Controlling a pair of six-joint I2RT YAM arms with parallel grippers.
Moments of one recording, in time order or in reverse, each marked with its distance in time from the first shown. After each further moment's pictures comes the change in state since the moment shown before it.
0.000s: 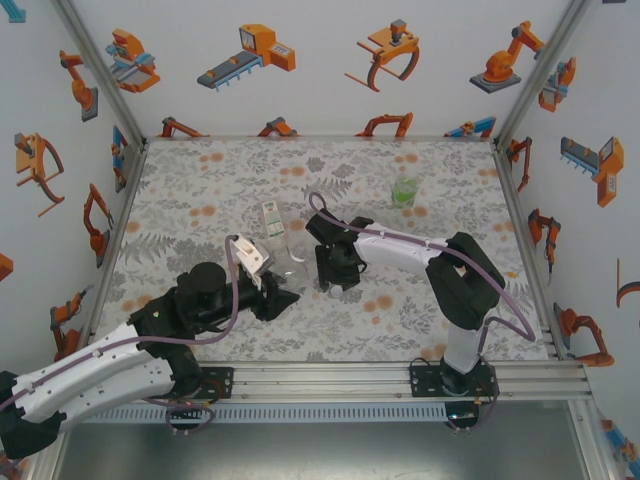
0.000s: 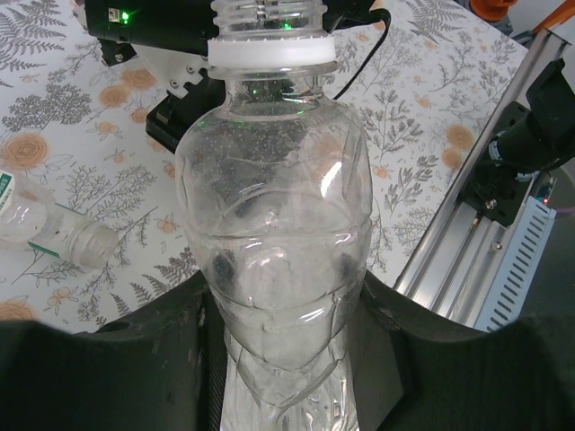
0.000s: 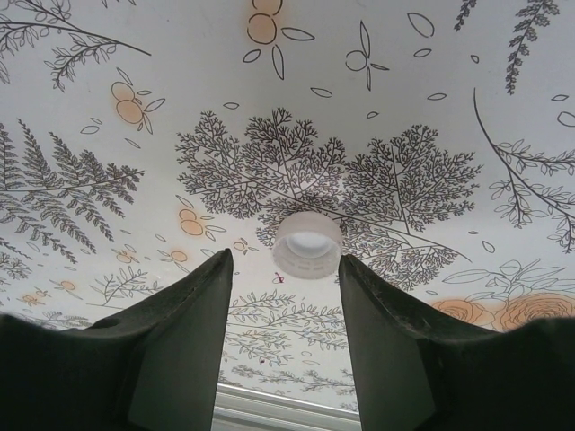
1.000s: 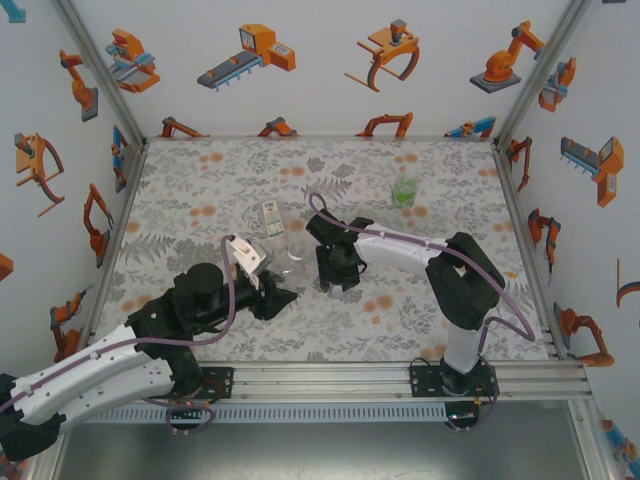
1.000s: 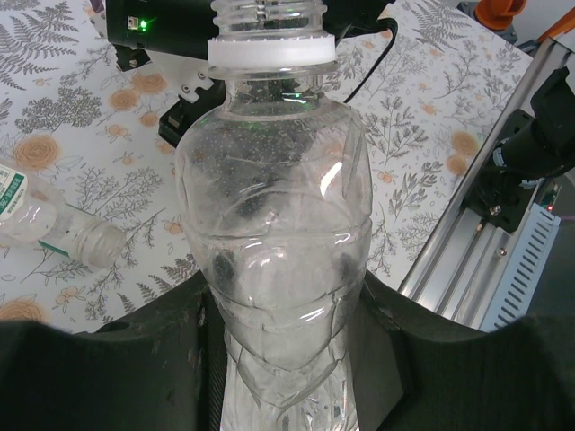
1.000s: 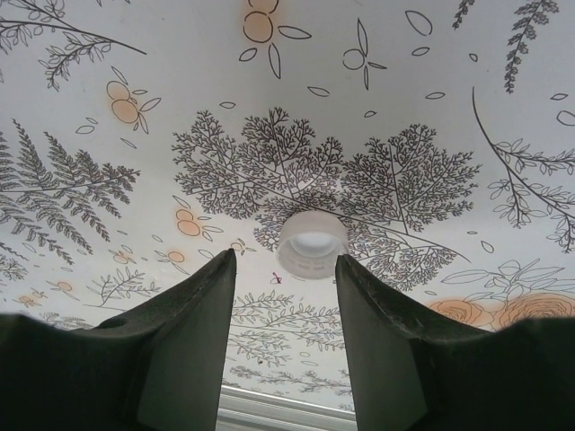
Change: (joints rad) left arm 0.004 -0.018 -0.005 0.000 -0.011 0.000; right arm 0.000 0.000 -0.004 0.001 0.003 0.000
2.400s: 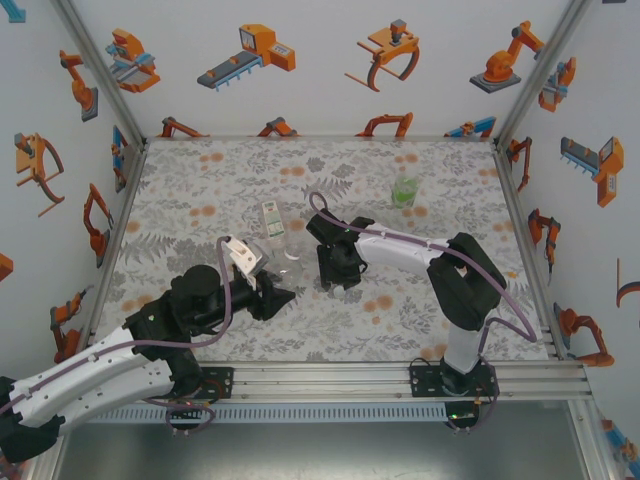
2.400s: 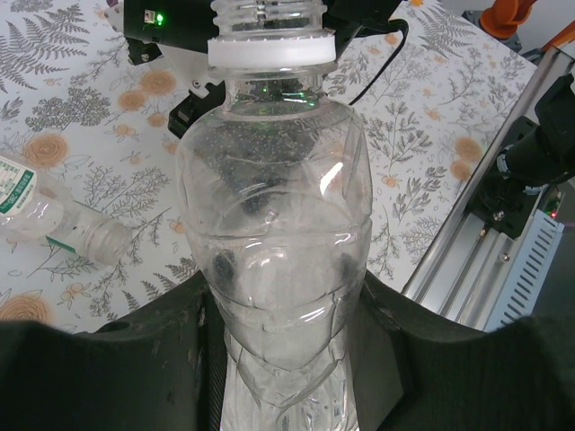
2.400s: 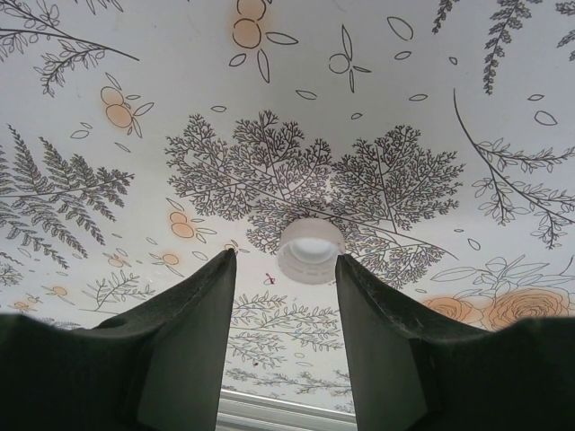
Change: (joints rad) left arm 0.001 -0.026 -0.013 0.000 -0.019 -0.008; right arm 0.000 -0.008 0.000 -0.005 0.022 0.000
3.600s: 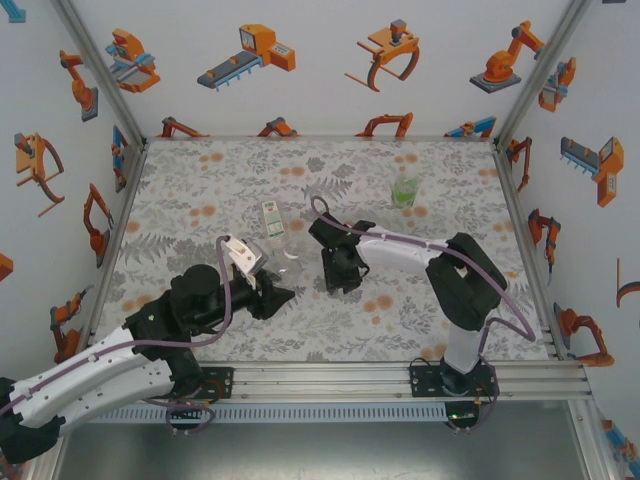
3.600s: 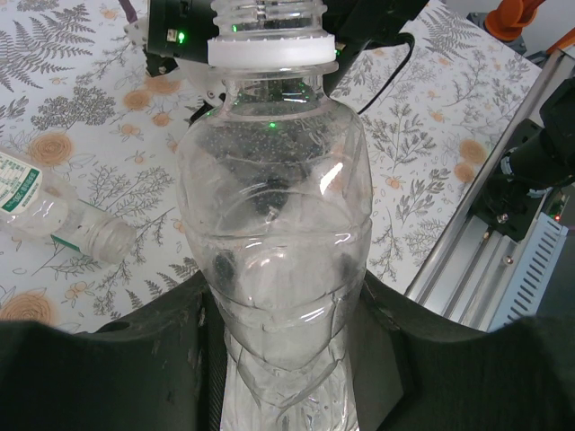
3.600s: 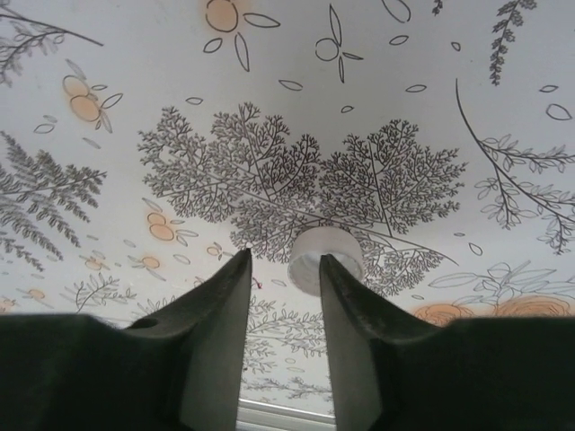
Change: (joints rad) left arm 0.007 0.000 0.000 0.000 -0.003 -0.001; right arm -0.005 -0.010 -0.044 0.026 -0.014 -0.009
